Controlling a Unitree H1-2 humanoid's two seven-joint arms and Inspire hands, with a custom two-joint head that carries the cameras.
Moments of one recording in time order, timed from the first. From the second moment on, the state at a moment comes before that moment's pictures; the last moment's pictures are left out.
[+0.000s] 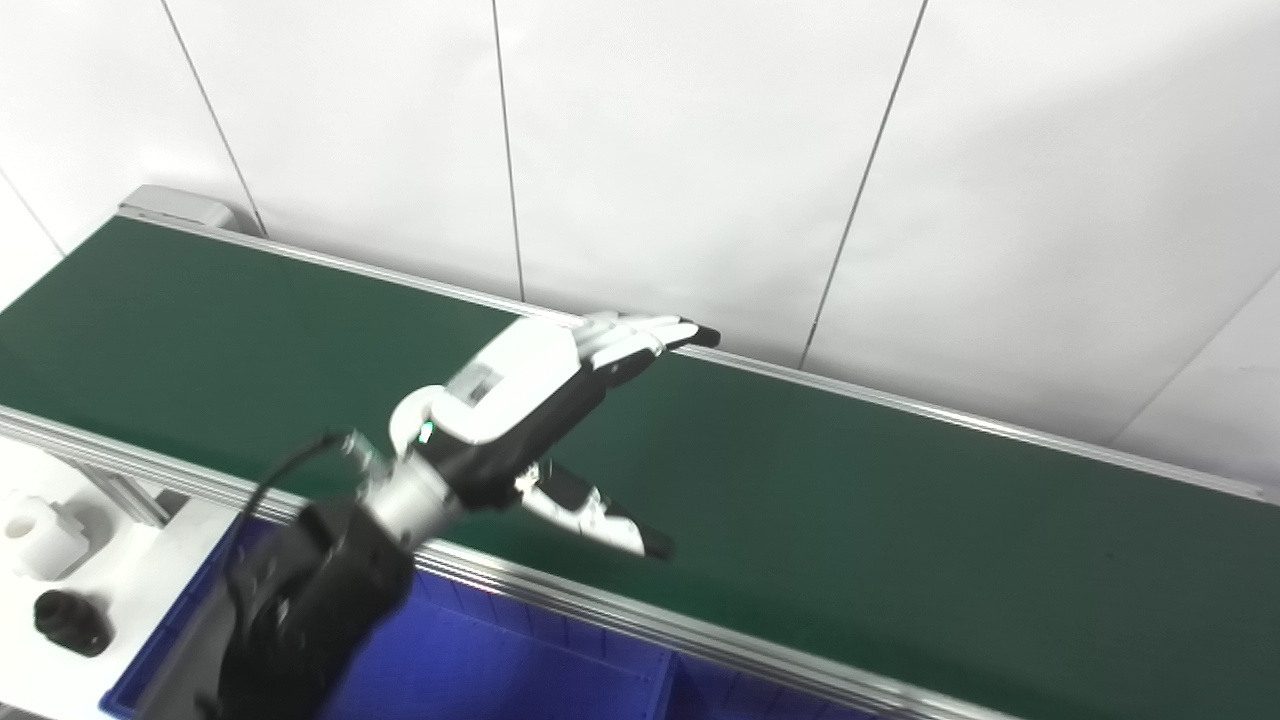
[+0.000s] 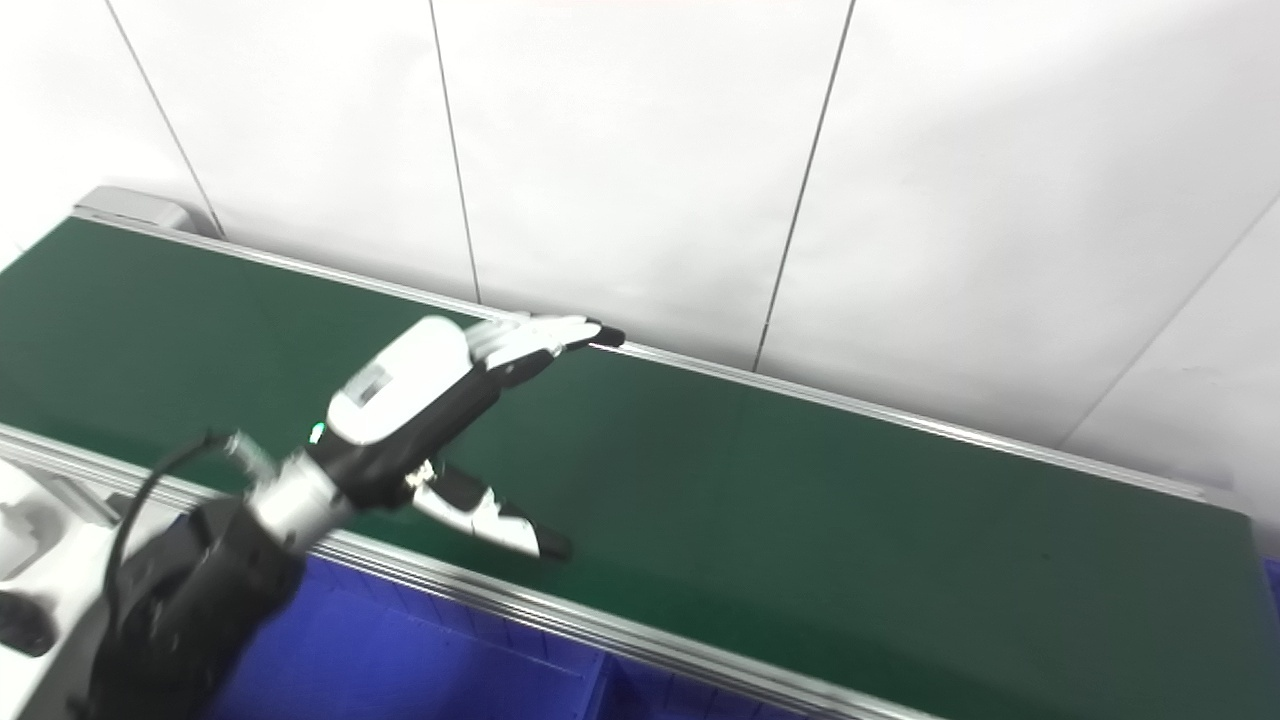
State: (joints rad) left arm -0.07 0.44 -0.12 -0.59 0.72 0.01 -0.44; right arm 0.62 -0.12 0.16 -0.18 0.02 -0.24 0.13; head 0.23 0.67
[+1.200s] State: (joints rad) left arm -0.26 0.59 -0.27 -0.01 0.72 -0.04 -0.56; right arm 0.63 -0.12 0.19 -0.22 0.02 -0.20 0.13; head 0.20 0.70
